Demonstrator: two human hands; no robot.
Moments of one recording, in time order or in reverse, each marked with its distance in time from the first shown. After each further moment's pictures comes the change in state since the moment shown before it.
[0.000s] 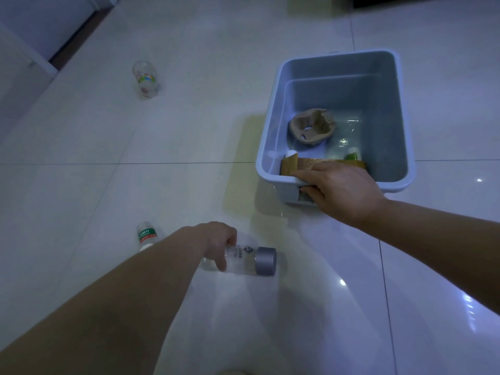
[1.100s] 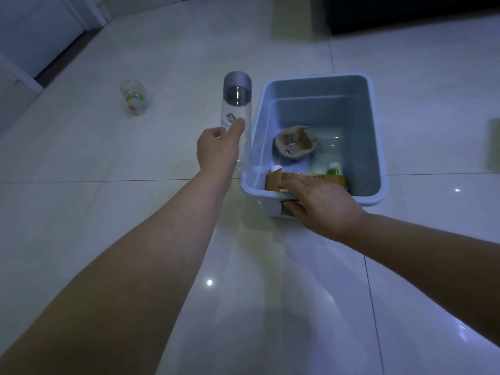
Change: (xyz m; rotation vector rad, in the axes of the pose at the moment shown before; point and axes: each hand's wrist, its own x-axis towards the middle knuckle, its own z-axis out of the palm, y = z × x) left_hand -0.019 0.065 -0.157 -1.542 1.063 -0.054; right_hand 0.003 -0.003 0.000 0.044 -0.023 0.030
